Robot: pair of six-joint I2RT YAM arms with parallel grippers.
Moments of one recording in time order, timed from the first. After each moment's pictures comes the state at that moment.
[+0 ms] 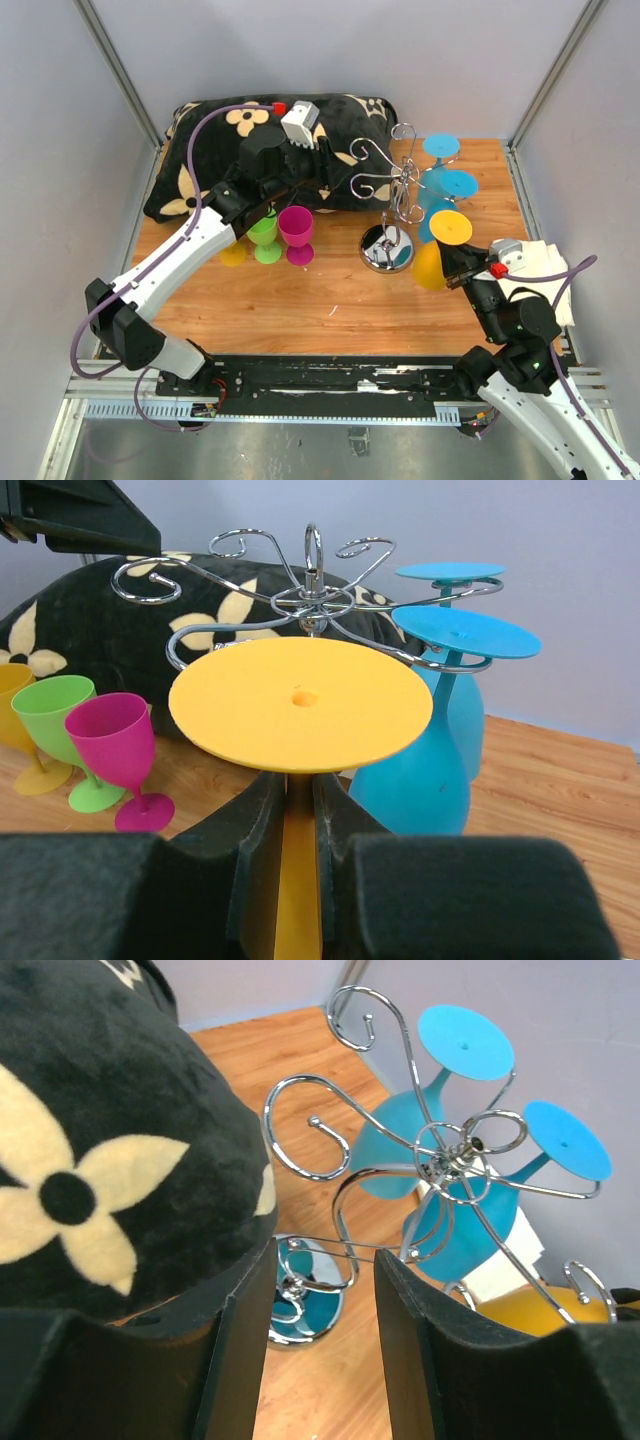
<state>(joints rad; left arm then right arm) -0.66 1.45 1.46 -0.17 0.12 -0.37 0.64 0.21 0.50 -0.03 0.22 -0.08</state>
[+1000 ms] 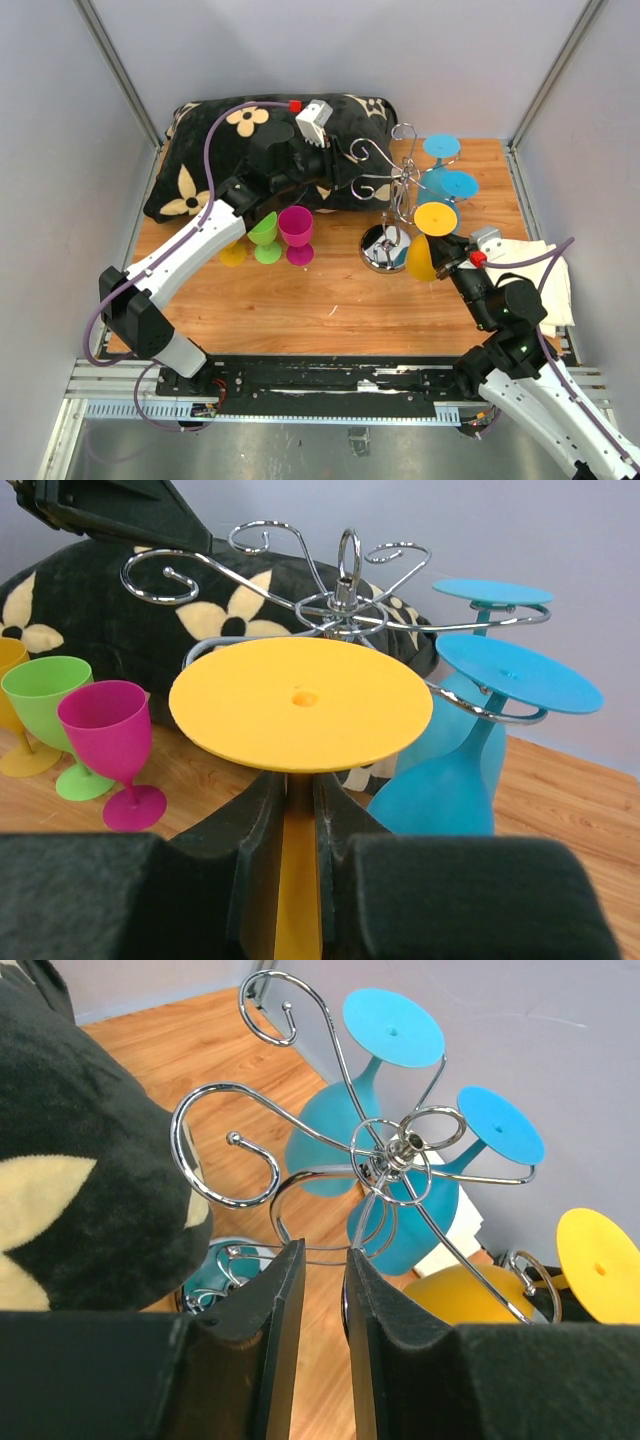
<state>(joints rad) -0.65 1.53 1.51 -0.11 0.31 -0.43 0.64 0.35 0.51 0.07 0.17 -0.14</state>
